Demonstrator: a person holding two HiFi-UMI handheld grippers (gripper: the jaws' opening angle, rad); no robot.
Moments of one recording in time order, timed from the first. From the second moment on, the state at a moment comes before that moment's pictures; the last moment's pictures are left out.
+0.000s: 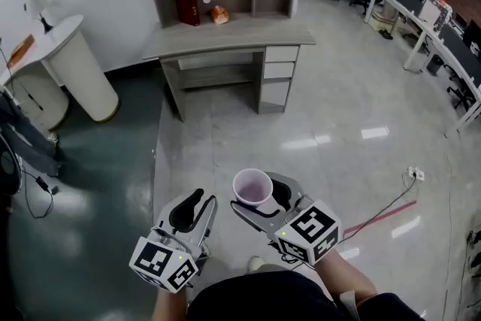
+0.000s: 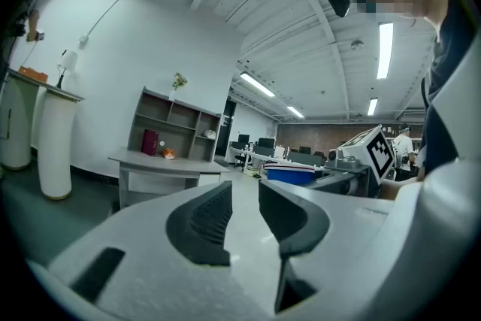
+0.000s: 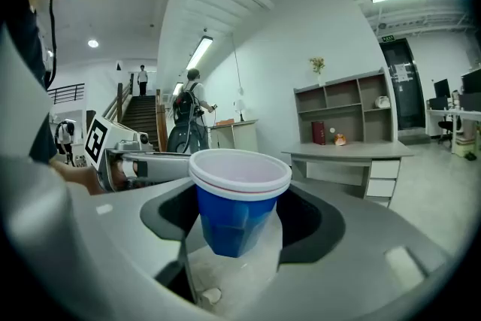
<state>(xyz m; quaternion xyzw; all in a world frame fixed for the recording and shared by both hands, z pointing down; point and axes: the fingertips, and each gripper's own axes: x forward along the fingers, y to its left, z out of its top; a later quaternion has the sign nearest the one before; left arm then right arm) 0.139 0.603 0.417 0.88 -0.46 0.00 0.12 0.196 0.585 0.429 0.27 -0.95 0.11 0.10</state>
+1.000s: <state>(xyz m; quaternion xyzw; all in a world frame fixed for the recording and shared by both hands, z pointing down) 0.049 0.444 0.397 0.89 -0.44 -0.03 0.12 0.110 0.438 0.417 0.30 -0.94 0.10 0.11</state>
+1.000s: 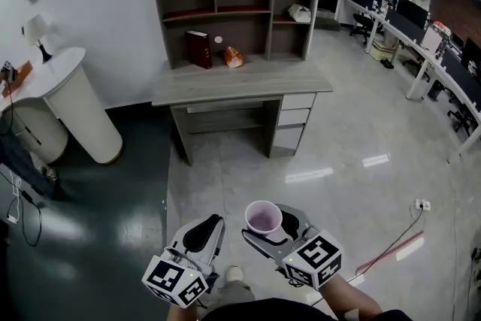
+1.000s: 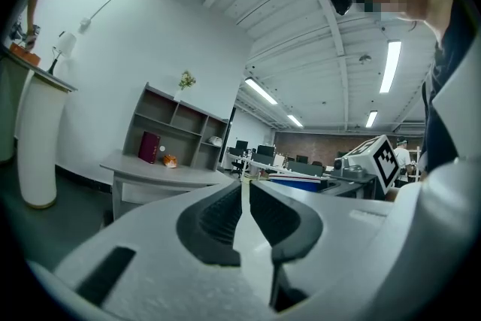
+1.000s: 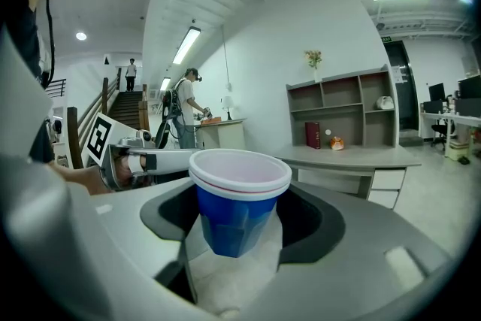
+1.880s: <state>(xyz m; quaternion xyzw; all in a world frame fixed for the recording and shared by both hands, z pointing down) -0.029 0.335 0.418 0.89 -0.42 0.01 0.14 0.029 0.321 0.423 0.32 -0.93 0.13 0.11</state>
